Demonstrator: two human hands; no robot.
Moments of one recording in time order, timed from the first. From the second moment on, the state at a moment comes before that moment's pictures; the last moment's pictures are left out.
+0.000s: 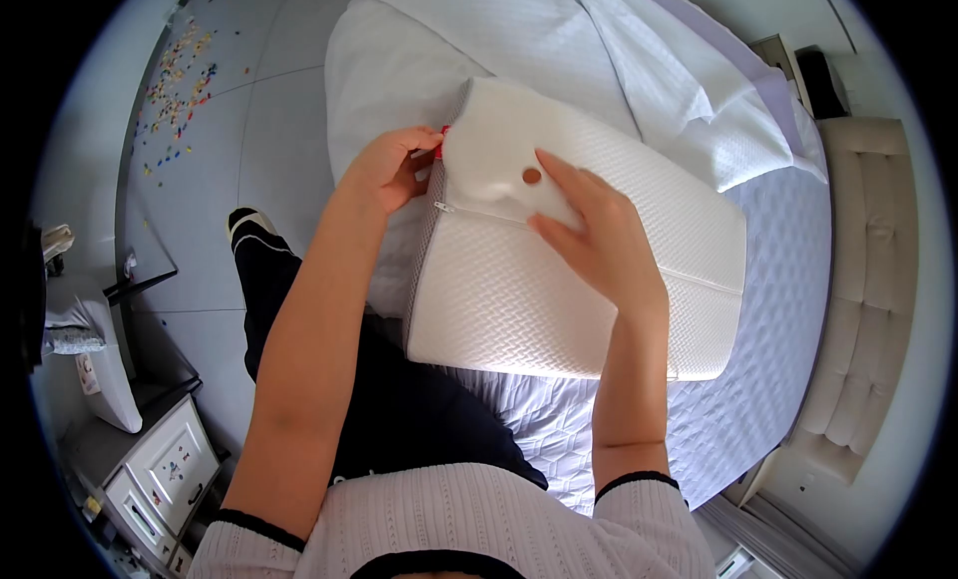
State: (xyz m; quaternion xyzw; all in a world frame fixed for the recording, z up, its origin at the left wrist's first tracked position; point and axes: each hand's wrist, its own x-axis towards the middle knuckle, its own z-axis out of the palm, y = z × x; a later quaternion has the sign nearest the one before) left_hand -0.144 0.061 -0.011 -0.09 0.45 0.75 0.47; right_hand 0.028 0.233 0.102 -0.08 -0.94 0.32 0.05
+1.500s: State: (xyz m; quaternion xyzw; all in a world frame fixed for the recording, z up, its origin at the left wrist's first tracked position) left_hand -0.140 0.068 -0.004 -0.08 0.53 0.73 0.43; right_hand -0.011 0.234 0.077 -0.19 -0.92 0.30 0.16
